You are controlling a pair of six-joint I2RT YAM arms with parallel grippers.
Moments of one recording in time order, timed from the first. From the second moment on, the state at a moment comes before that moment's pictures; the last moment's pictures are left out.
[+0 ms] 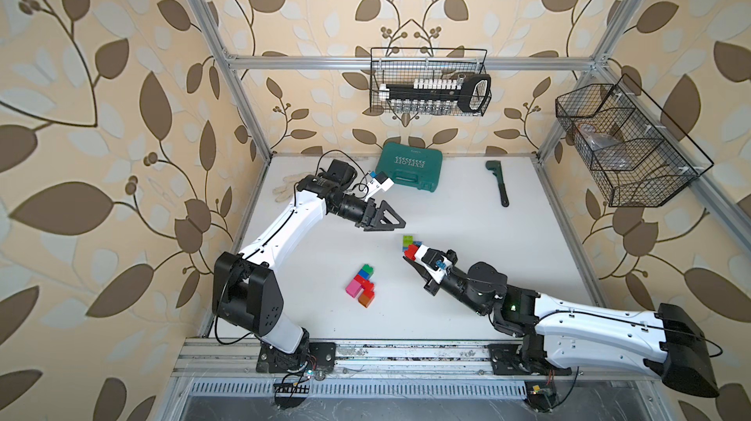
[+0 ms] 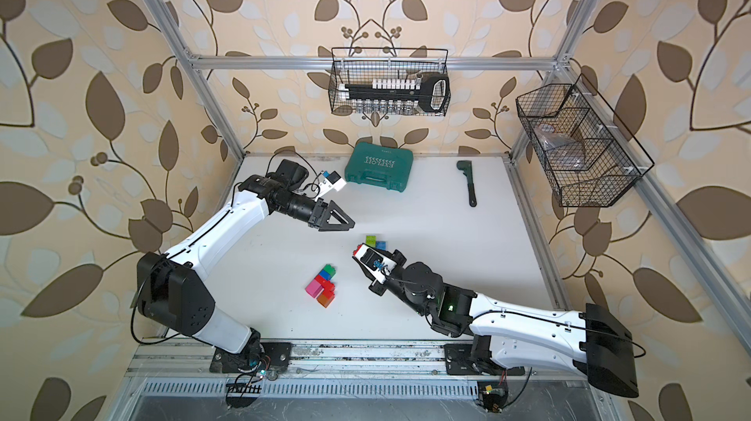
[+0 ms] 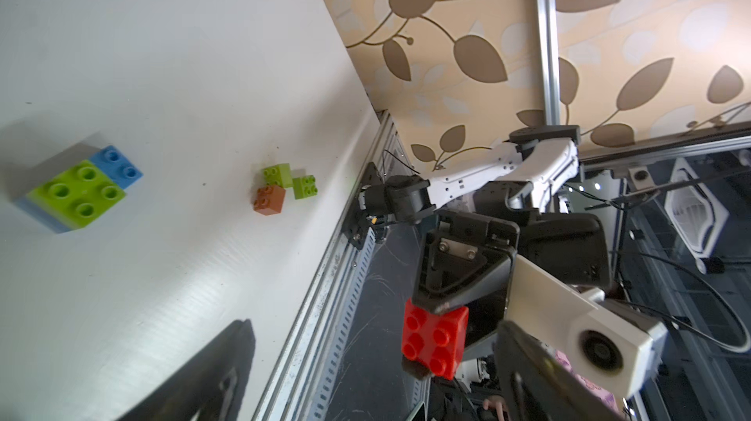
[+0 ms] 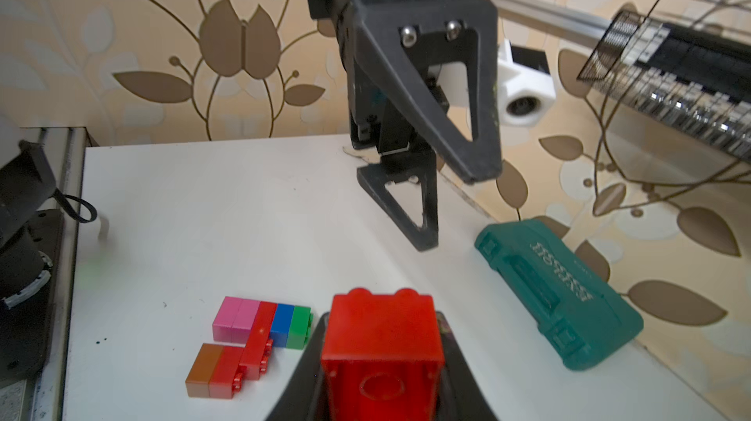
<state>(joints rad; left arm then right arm) -0.34 1.55 1.38 -0.99 1.23 -0.03 1.16 0.98 0.52 0.40 0.32 -0.30</state>
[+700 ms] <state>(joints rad) -0.45 1.44 1.34 -1.06 1.42 0.09 1.06 0.99 0.53 0.51 0.07 -0.36</state>
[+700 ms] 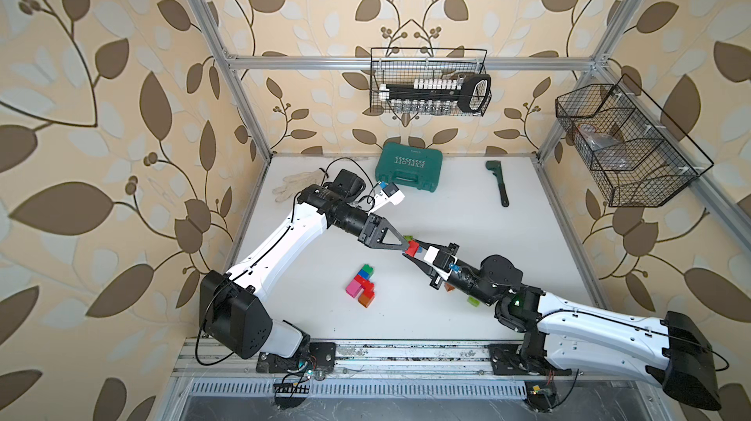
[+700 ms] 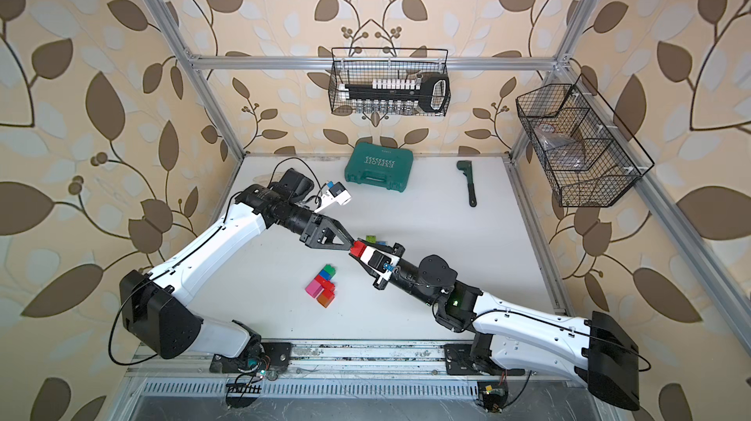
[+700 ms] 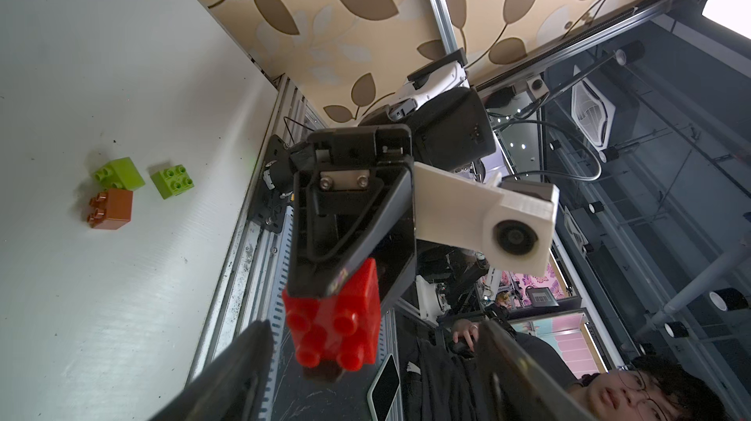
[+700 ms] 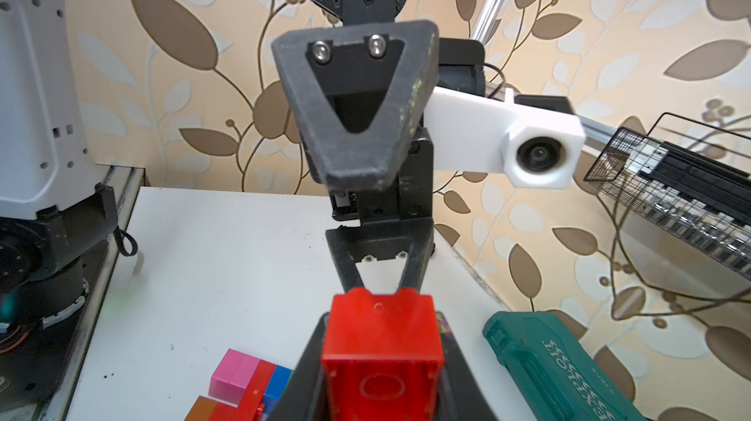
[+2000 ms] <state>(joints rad) -0.55 1.56 1.28 -0.93 0.83 0.19 1.02 0.70 0.45 -0.03 0.42 0.19</state>
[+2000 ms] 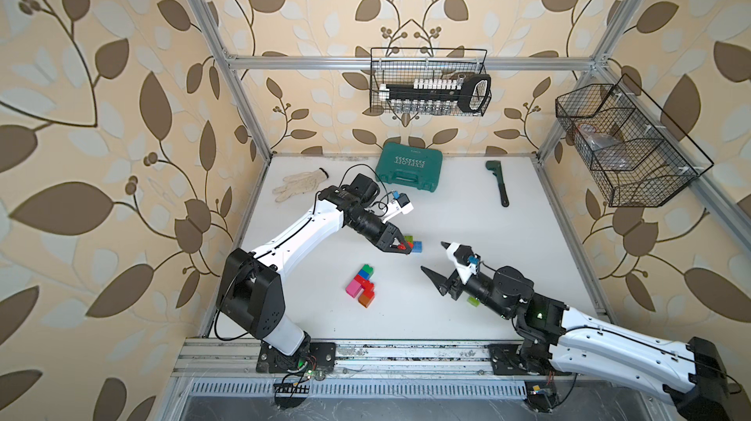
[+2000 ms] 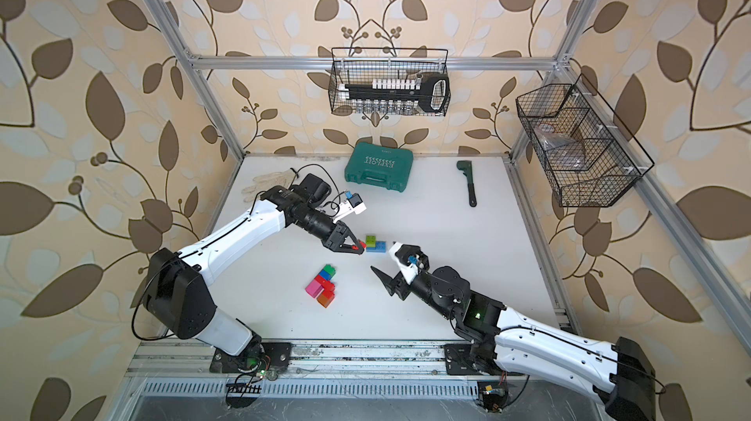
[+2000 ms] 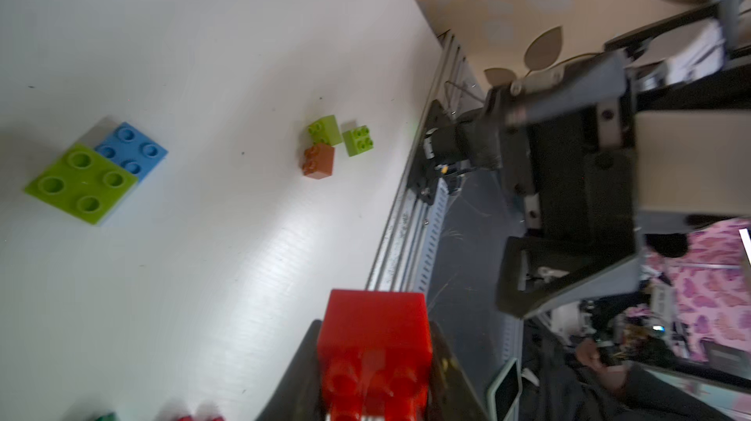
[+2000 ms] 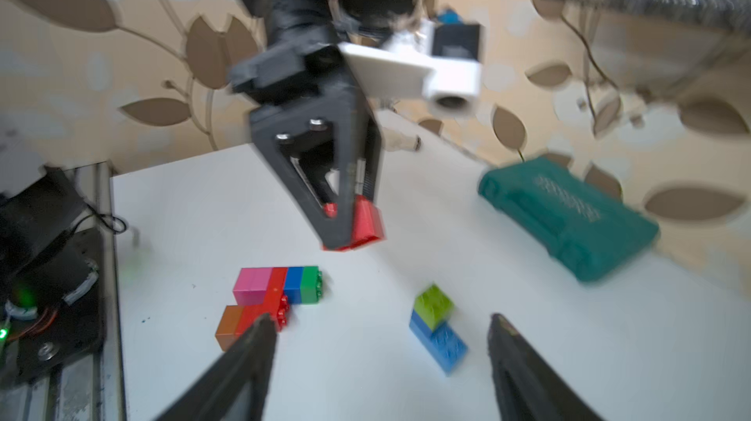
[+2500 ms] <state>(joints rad) -0.95 1.77 1.14 -0.72 0.15 0.44 0.42 0.92 0.72 -1.00 0.12 0.95</state>
